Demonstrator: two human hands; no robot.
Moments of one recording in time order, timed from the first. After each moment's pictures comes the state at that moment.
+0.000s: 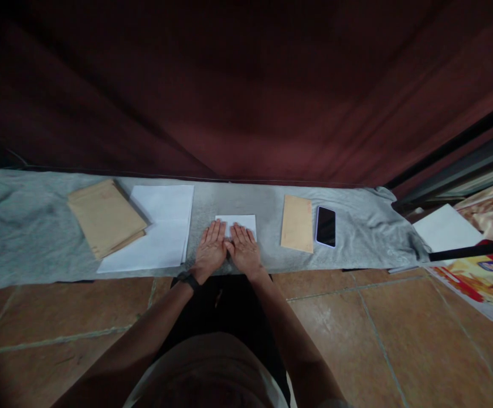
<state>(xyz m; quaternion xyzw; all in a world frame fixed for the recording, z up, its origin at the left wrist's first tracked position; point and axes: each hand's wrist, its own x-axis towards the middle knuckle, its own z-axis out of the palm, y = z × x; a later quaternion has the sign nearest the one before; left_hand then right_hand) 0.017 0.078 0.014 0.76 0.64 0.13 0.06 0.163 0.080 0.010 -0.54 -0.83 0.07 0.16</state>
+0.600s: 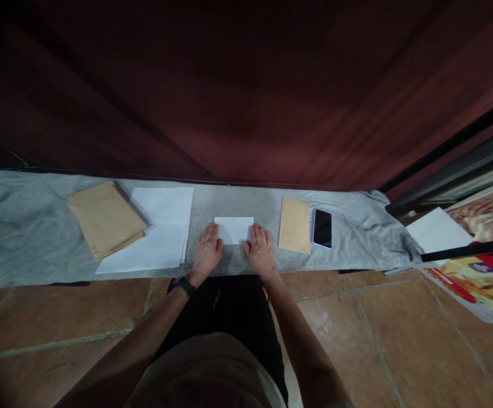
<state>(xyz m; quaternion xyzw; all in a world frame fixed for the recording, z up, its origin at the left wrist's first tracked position) 0.018 0.080 0.024 0.67 0.67 0.26 0.17 0.210 0.080 0.004 -0.60 -0.79 0.01 0.16</state>
